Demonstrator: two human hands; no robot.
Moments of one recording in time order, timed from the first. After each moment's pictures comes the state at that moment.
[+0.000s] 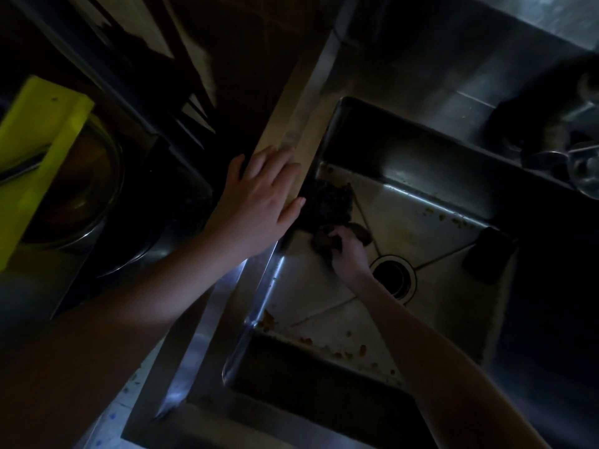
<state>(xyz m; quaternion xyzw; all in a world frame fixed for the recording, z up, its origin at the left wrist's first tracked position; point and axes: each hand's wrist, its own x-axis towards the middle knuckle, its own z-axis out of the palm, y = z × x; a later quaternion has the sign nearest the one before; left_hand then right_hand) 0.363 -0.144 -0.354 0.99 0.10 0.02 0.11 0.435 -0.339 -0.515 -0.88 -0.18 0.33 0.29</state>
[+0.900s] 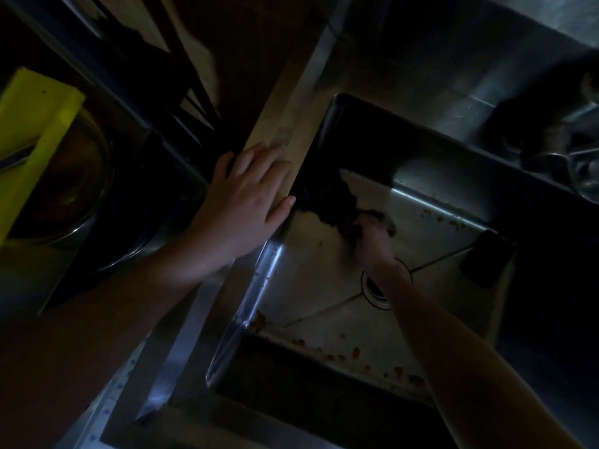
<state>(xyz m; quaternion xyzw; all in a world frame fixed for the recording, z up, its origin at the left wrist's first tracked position) 0.363 -0.142 -0.361 0.99 0.10 0.06 0.10 0.489 -0.366 -0.525 -0.93 -0.22 0.25 0.14</state>
